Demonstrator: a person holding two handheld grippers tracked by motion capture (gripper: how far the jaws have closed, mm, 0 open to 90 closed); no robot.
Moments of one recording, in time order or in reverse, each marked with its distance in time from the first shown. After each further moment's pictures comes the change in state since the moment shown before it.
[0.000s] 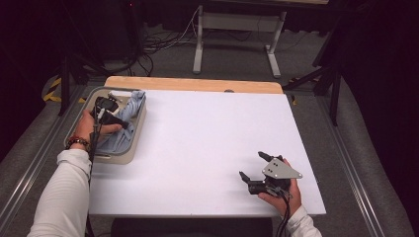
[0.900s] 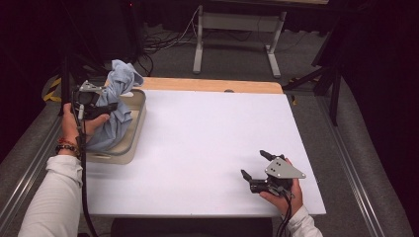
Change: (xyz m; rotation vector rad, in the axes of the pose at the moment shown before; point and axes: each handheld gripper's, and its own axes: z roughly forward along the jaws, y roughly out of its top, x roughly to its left) left arm -0.007 -0.018 -0.076 -0.450 0.060 -0.018; right arm -0.002 0.003 -0.004 -0.020 -0.017 0.010
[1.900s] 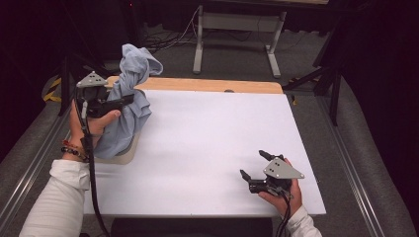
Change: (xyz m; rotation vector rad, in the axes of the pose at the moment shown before) left arm -0.064 0.039 -0.047 -0.168 -0.188 0.037; right arm 0.003 0.002 0.000 -0.003 -0.002 -0.009
